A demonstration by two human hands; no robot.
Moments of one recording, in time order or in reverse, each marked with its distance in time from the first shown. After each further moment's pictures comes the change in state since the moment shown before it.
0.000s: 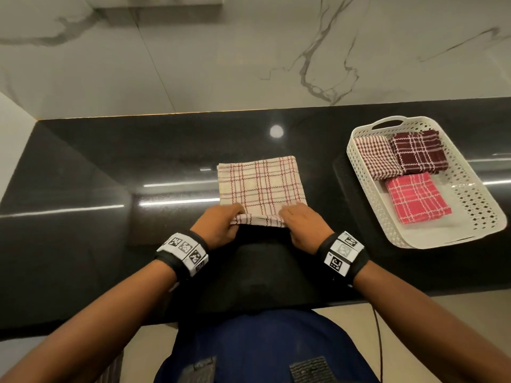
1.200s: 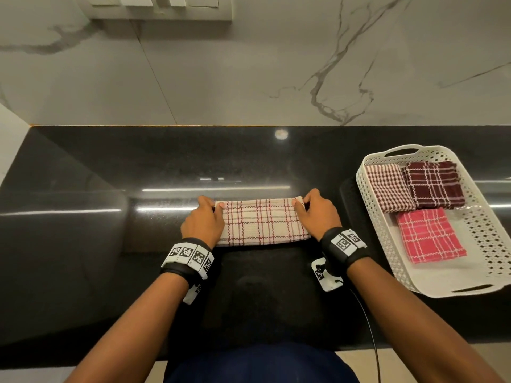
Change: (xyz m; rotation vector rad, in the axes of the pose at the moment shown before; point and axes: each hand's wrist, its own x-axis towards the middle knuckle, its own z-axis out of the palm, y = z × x) left_hand 0.056 -0.021 -0.009 -0.116 0.293 -0.720; right_hand 0.075 0.063 -0.012 0.433 0.164 0.647
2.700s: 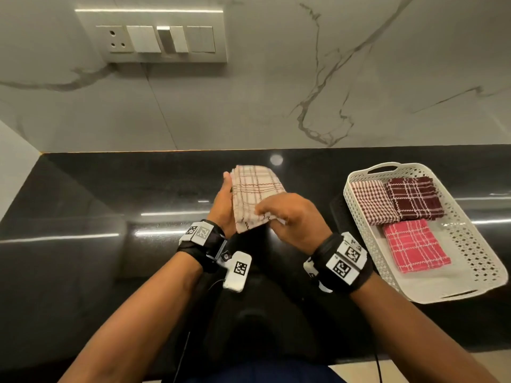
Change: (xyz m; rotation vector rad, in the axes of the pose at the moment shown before) left_hand 0.005 0.089 -0.036 -1.603 -0.868 -0.131; right_hand -0.051 -0.070 -0.058 0.154 0.290 -1.003
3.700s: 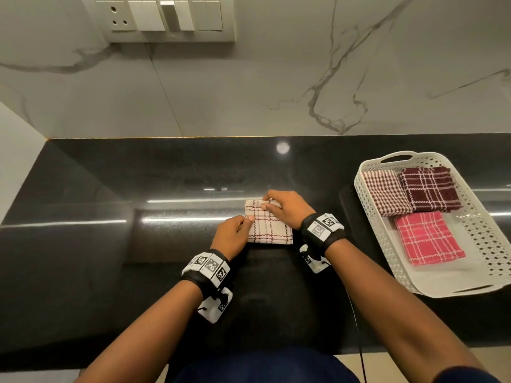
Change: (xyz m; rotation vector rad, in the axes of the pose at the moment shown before) left_hand -0.026 -0.061 -0.055 1.346 0.451 0.185; right_hand 0.004 0.060 0.063 0.037 -0.482 0.558
